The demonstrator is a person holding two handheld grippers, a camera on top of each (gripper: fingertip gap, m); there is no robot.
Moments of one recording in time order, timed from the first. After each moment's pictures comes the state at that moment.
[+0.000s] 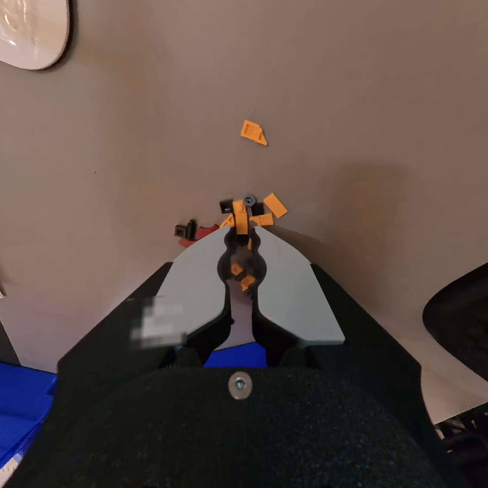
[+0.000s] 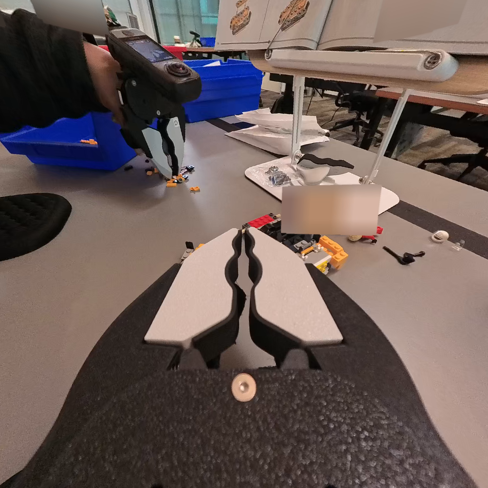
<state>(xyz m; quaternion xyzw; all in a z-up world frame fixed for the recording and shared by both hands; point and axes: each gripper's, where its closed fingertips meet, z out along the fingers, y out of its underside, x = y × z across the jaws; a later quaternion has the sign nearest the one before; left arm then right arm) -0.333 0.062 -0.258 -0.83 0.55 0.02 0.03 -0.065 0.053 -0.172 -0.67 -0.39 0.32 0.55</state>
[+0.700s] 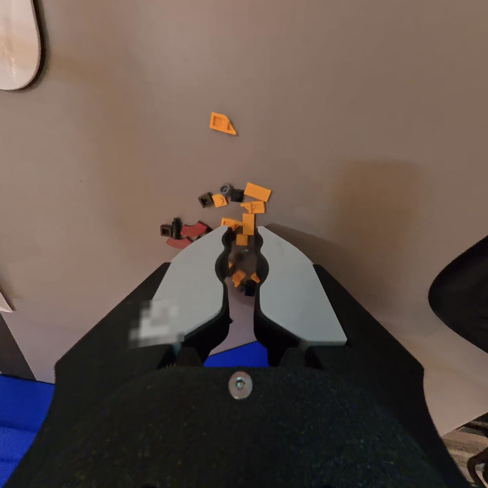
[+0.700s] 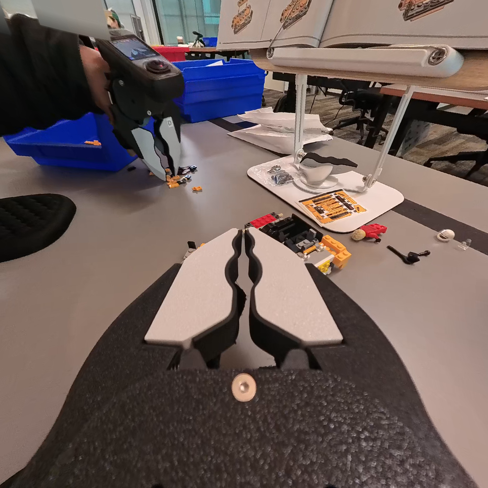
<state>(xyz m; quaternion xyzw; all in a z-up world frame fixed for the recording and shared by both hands) -0.332 0.049 -0.256 -0.80 0.59 0.01 0.05 -0.065 0.052 -0.172 -0.67 -0.39 0.32 0.54</state>
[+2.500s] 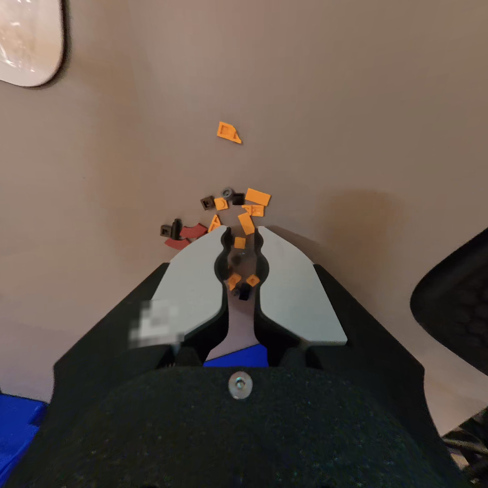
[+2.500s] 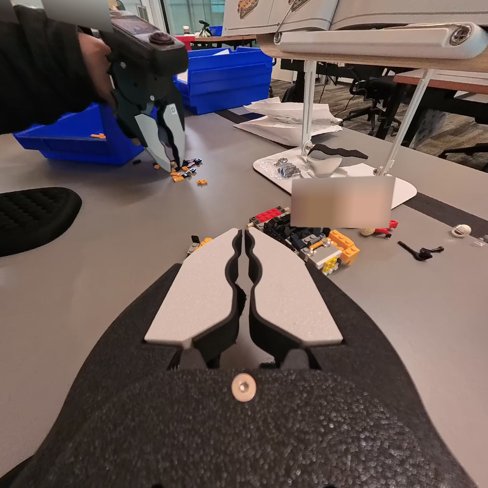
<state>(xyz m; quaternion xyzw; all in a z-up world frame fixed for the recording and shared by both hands) -0.327 0.050 -0.251 -0.82 0.57 -0.02 0.07 -0.068 0.050 -0.178 -0.67 -0.39 0.33 0.53</state>
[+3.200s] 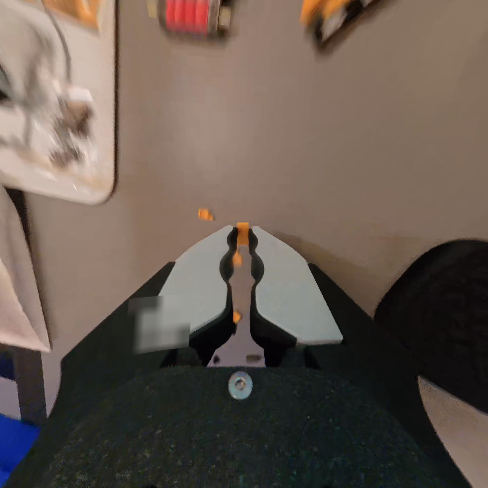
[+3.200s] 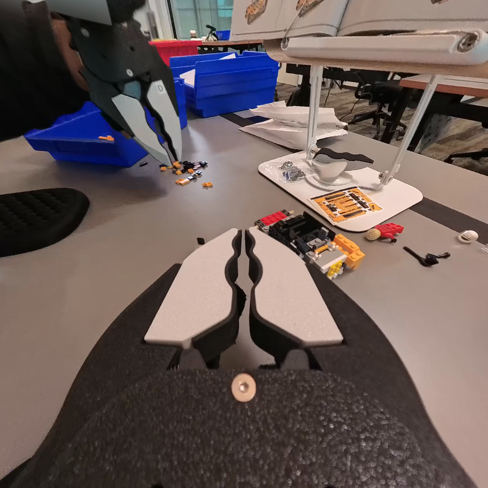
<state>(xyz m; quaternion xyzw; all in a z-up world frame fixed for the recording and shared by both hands) -0.268 0.038 -0.211 -0.77 0.61 -0.04 0.18 -0.070 0.046 -0.176 -0.67 -0.40 0.34 0.53</state>
